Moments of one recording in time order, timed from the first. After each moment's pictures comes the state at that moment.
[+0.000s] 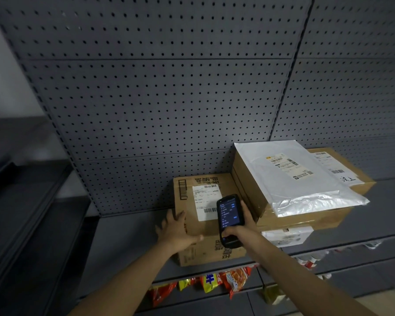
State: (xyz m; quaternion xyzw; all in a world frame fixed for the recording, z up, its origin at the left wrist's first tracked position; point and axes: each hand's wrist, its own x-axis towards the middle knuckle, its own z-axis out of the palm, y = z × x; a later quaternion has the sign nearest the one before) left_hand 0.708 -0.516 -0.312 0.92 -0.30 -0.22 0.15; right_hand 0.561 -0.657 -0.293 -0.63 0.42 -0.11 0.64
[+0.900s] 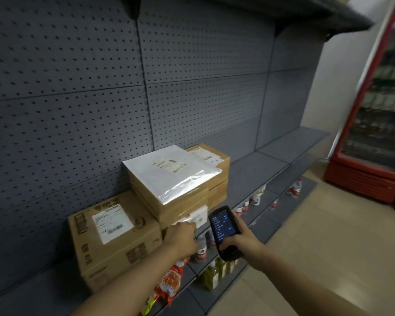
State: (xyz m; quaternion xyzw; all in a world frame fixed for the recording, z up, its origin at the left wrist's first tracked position) left_hand 0.495 -0.619 -0.260 0.72 -0.69 -0.08 0.04; right_hand 0.302 -0.654 -0.265 -0.55 0.46 -0.27 0.64
